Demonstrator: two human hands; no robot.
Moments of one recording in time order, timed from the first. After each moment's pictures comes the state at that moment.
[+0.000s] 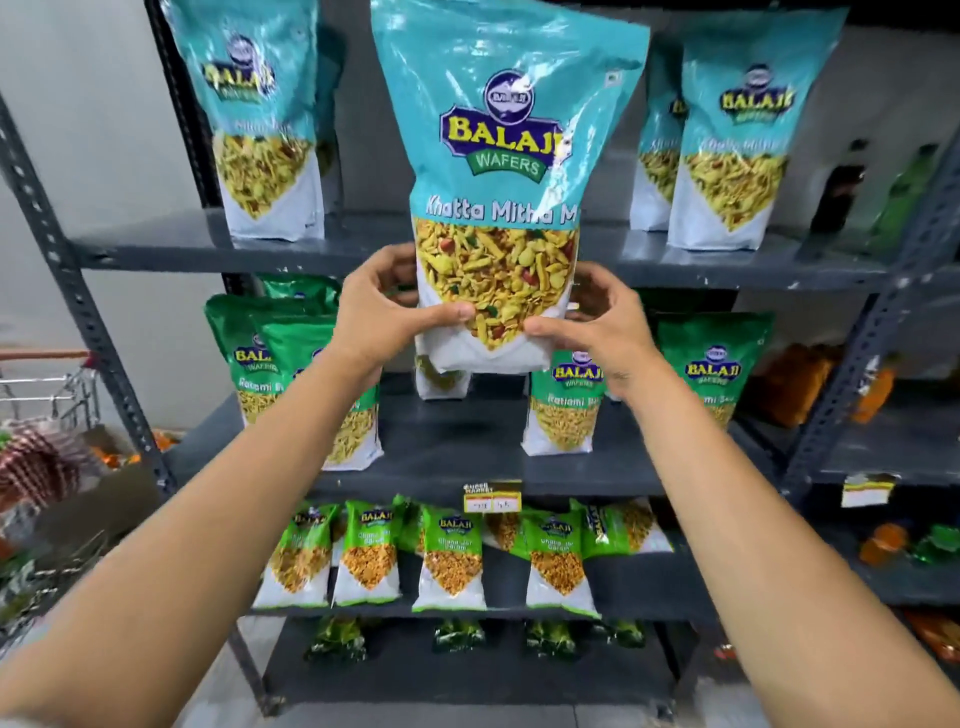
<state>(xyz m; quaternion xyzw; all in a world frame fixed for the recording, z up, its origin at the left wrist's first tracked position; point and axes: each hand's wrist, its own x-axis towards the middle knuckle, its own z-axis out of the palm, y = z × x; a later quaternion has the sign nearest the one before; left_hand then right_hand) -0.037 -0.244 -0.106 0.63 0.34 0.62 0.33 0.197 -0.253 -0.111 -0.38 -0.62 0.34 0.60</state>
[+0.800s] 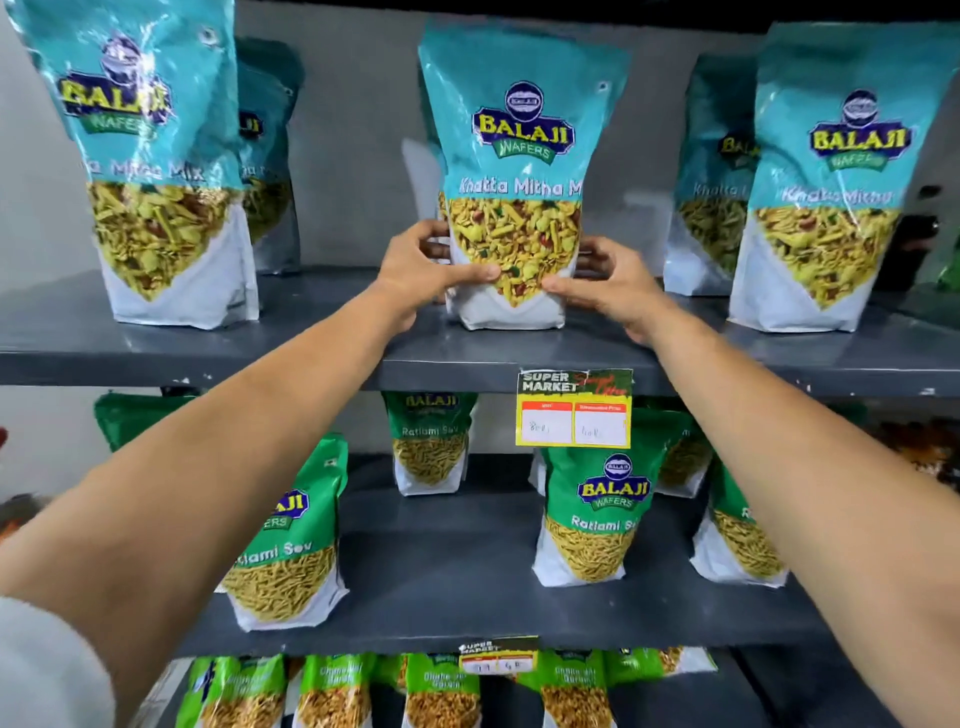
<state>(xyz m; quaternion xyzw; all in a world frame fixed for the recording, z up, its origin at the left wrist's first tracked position) 0.003 0.026 -0.035 0.64 0.40 0.57 0.34 0.238 0.006 -0.042 -0.44 -0.66 0.27 0.54</state>
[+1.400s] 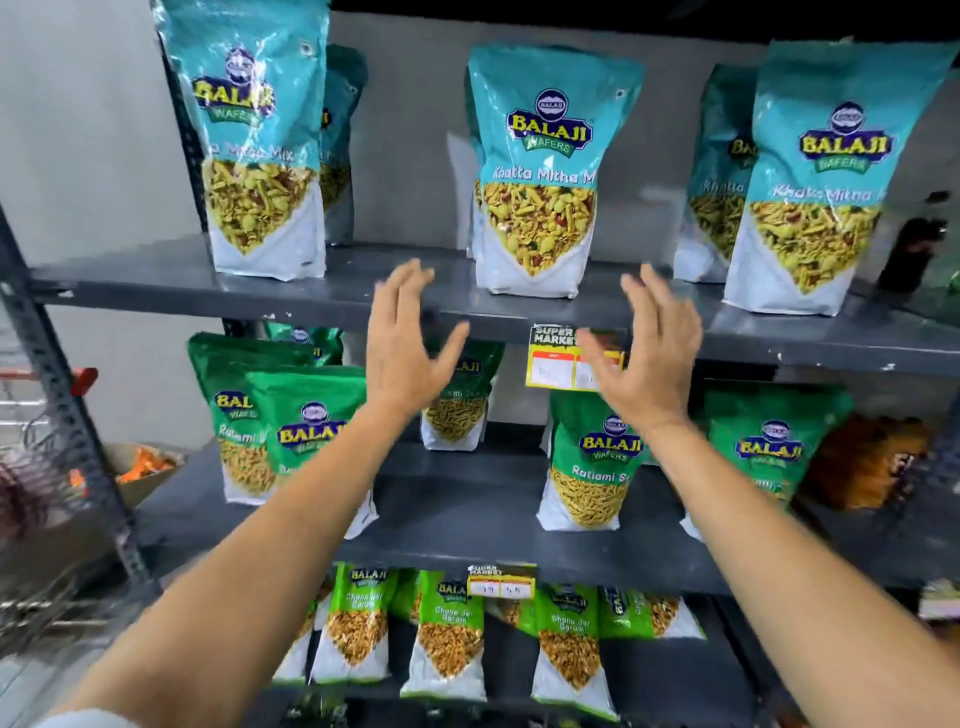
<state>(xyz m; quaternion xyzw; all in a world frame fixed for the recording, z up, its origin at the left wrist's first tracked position) -0.030 -0.099 -0.141 0.66 0.43 0.60 -0.12 0.227 -0.110 -0.134 -0.46 -0.64 -0.28 0.55</state>
